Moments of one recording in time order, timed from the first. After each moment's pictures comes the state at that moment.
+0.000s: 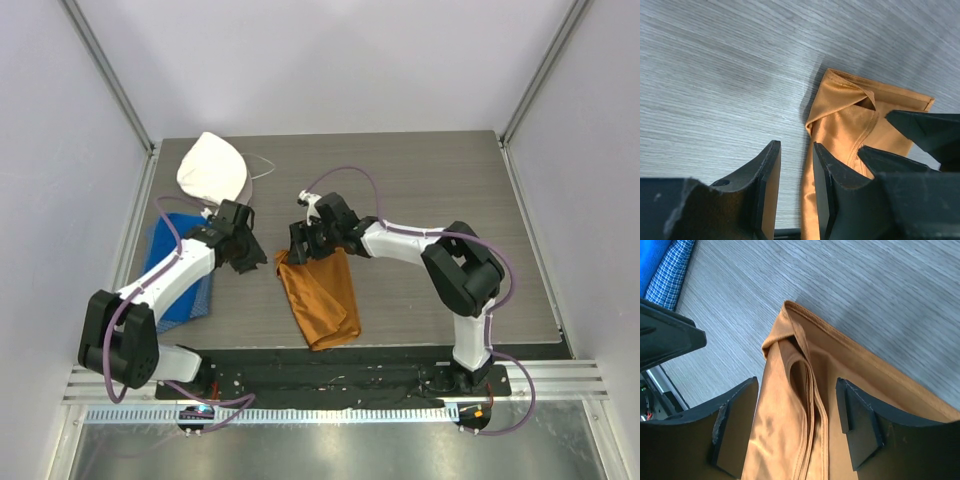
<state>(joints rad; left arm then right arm) -0.37 1.36 0.90 -0.59 -0.05 -0.87 0.75 1.92 1.23 -0.05 -0.33 0.39</state>
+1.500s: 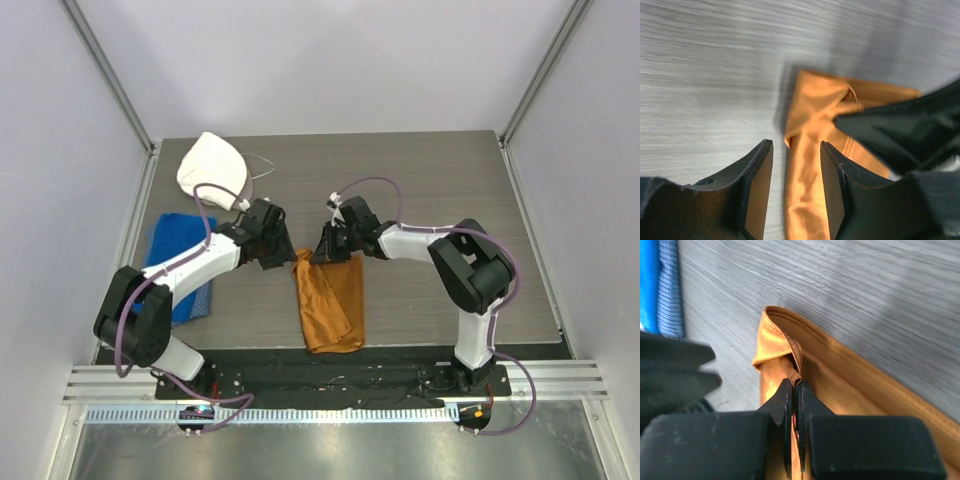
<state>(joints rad) -0.51 1.52 0.96 -0.44 -0.01 -0.81 0.64 1.93 1.10 0.04 -0.43 0.62</state>
